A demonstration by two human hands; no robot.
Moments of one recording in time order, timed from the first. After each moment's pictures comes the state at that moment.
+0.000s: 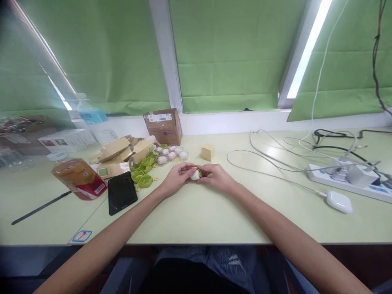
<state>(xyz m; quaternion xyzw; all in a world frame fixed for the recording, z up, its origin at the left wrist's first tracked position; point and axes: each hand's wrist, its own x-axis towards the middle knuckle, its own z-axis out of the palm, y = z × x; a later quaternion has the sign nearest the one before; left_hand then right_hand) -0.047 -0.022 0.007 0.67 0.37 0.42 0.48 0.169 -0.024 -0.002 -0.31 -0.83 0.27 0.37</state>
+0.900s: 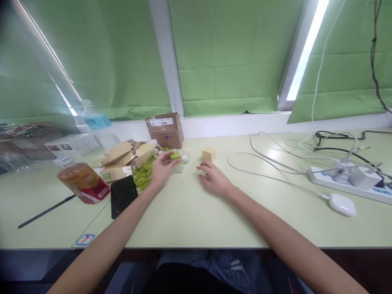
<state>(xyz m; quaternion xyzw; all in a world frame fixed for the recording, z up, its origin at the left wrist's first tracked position) -0.089 0.021 0.015 0.59 0.41 0.63 0.29 0.158 -0.021 -0.012 -0.36 -0.84 0.14 0.38</state>
